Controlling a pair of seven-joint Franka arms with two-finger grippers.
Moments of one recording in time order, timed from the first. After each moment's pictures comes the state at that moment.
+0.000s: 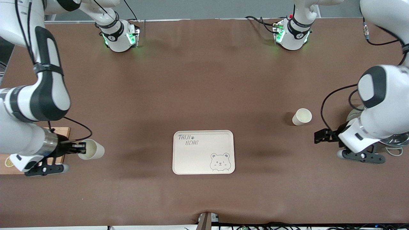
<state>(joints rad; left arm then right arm) -0.11 0.42 0.03 -1.34 -0.08 1.82 0.09 -0.08 0.63 0.12 -1.18 0.01 1.77 -0.10</state>
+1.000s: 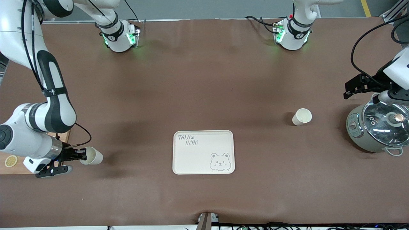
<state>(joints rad) -0.07 0.05 0.04 -1.57 -0.04 1.69 0.13 -0.15 0.69 0.12 -1.44 0.02 2.16 -0.24</state>
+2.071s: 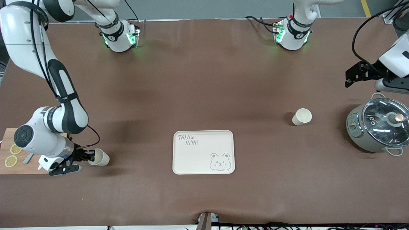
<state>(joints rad) -0.08 0.02 0.01 -1.53 0.03 1.56 0.12 -0.15 0.72 0.12 -1.54 0.02 2.34 -0.24</state>
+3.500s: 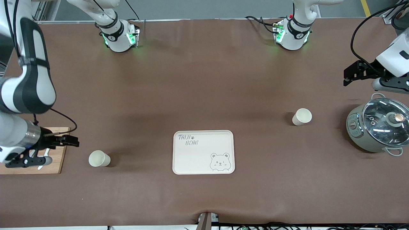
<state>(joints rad) -0.09 0.02 0.00 -1.53 0.03 1.54 0.12 -0.11 0.46 0.13 -1.34 -0.07 1.79 -0.04</state>
